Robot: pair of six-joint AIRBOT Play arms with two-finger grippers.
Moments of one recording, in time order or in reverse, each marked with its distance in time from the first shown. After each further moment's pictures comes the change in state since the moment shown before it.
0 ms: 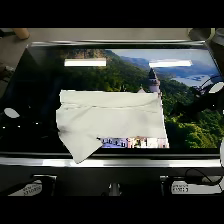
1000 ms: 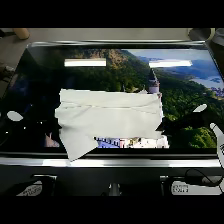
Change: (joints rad) left arm -0.077 0.082 -0.045 -0.090 0.146 0.011; right arm 0.022 0.002 -0.362 0.160 -0.214 -0.124
